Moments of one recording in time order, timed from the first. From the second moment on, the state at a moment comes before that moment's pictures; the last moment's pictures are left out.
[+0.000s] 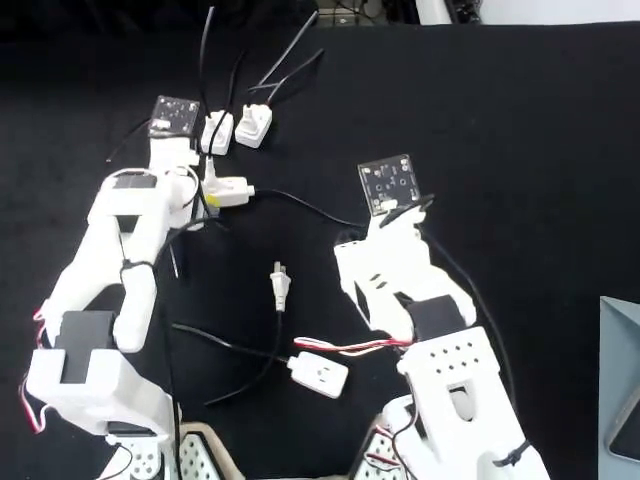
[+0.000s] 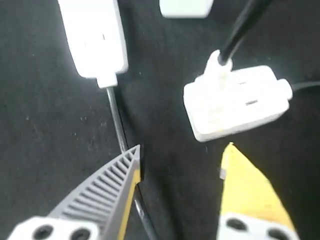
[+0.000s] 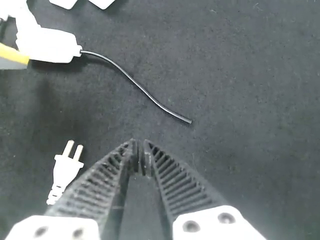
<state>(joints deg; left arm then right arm) -5.5 4.7 23.8 43.2 -11.5 -15.6 -55.2 65.8 43.1 0.7</state>
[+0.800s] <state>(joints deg) -7.6 -29.6 27.6 74.9 -10.8 -15.6 -55.2 66.1 46.5 2.6</state>
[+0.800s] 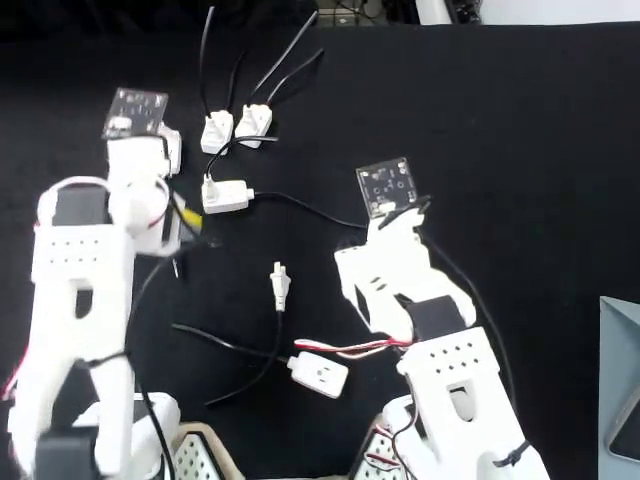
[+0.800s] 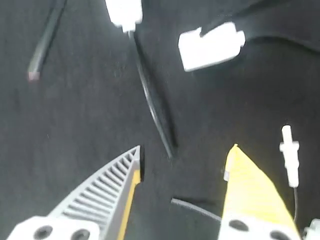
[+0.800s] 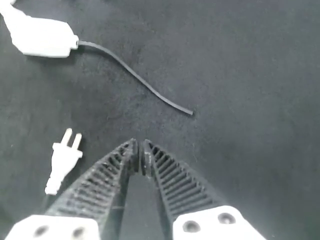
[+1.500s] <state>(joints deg) -20.5 -54.0 69.8 47.2 -6.3 -38.9 -33.5 55.9 49.4 4.4</state>
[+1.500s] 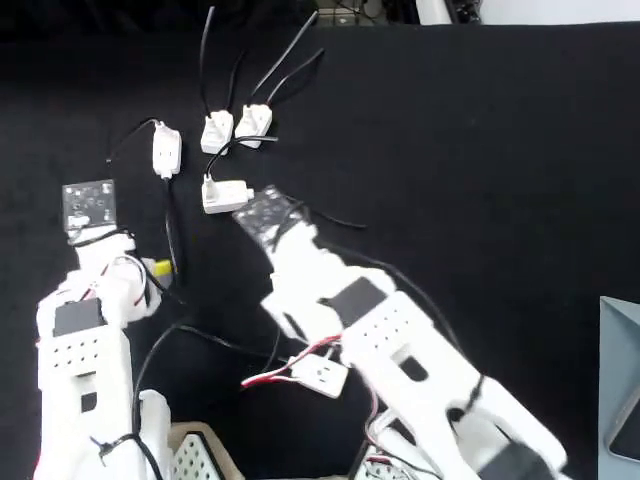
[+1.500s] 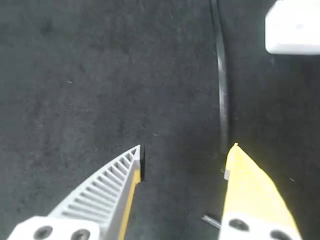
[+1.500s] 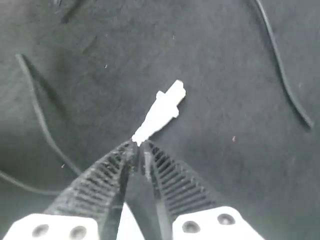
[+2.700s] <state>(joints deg) -29.6 -54.2 71.3 44.1 -3.0 -43.4 -23.3 61.1 40.9 56.8</state>
